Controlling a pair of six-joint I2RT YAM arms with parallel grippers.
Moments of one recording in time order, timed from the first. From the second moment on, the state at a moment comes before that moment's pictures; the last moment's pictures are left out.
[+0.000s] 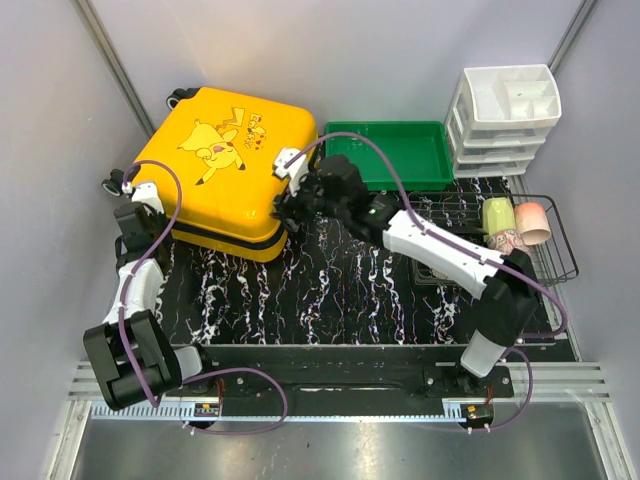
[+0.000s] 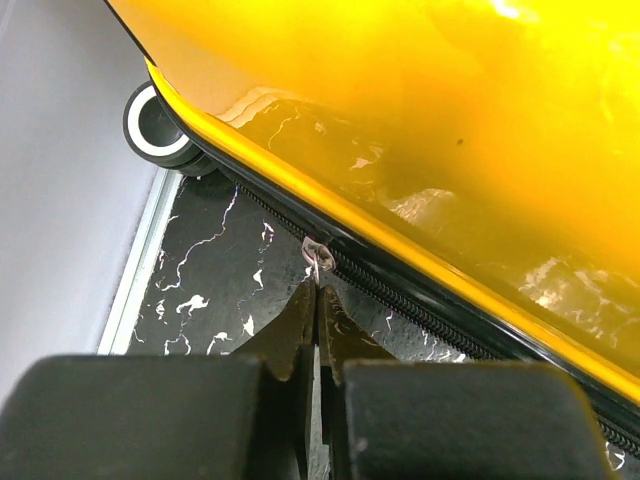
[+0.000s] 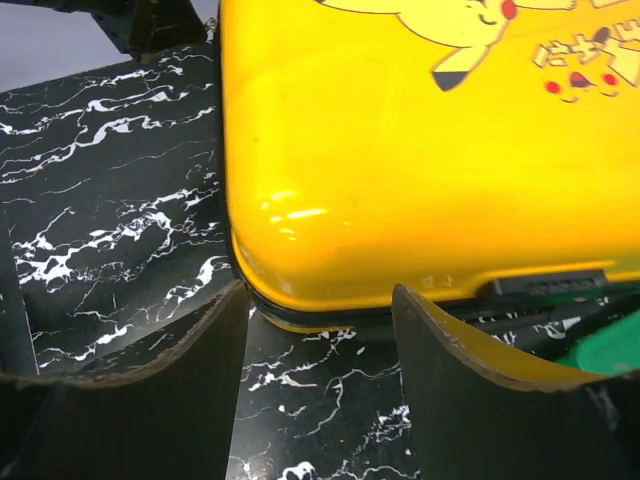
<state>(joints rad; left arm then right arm) 0.37 1.23 0.71 0.00 0.05 0.11 0.83 1.69 1.50 -0.10 -0.25 -0.16</state>
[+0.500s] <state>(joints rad) 0.37 1.18 0.70 -0.02 0.06 0.08 0.68 1.79 1.39 -0.09 -0.12 0.53</state>
